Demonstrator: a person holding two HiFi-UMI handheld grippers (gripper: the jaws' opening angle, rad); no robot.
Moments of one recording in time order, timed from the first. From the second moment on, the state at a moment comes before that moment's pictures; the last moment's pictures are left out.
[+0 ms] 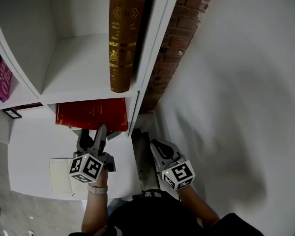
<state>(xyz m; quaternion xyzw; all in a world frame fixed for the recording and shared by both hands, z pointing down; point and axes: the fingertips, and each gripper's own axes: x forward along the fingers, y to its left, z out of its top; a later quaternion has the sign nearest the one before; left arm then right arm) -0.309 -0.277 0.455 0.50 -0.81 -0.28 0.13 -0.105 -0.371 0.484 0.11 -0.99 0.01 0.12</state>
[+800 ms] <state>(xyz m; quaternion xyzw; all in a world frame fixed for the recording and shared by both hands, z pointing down) -0.338 -0.299 0.446 0.46 -0.81 -0.34 0.13 -0.100 -0.383 0.479 0.08 -0.99 0.00 0.11</state>
